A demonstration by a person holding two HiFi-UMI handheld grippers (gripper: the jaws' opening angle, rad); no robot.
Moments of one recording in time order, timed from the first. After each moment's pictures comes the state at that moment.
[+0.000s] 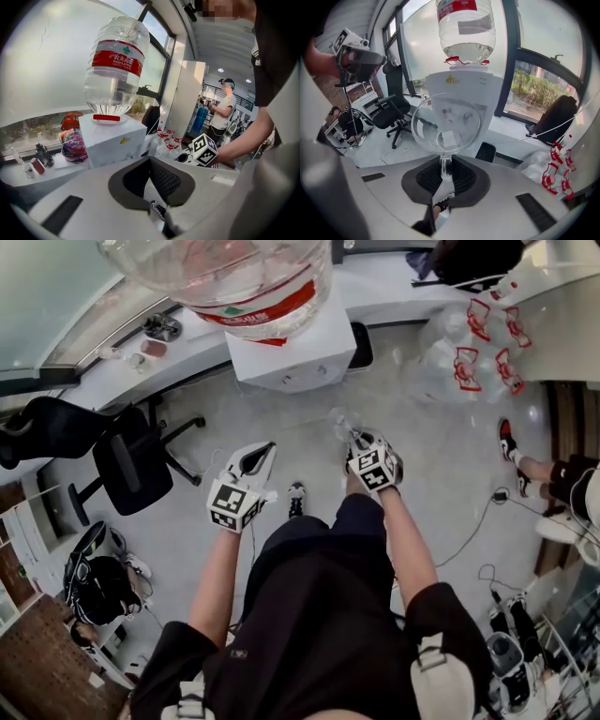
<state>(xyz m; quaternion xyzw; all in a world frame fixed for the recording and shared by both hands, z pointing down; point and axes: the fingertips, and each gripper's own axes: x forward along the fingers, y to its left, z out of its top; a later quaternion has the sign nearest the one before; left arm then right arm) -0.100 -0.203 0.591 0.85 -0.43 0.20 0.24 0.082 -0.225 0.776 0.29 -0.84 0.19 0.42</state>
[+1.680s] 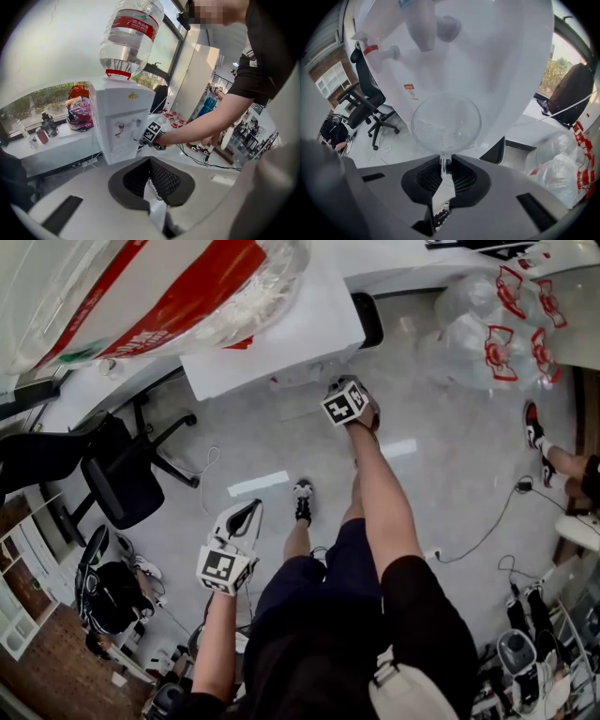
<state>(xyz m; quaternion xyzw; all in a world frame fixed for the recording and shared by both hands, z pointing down) -0.122 -0.132 0.717 0.79 -0.43 0.27 0.34 0.015 -0.362 1.016 0.32 -0.78 0.26 0.48</state>
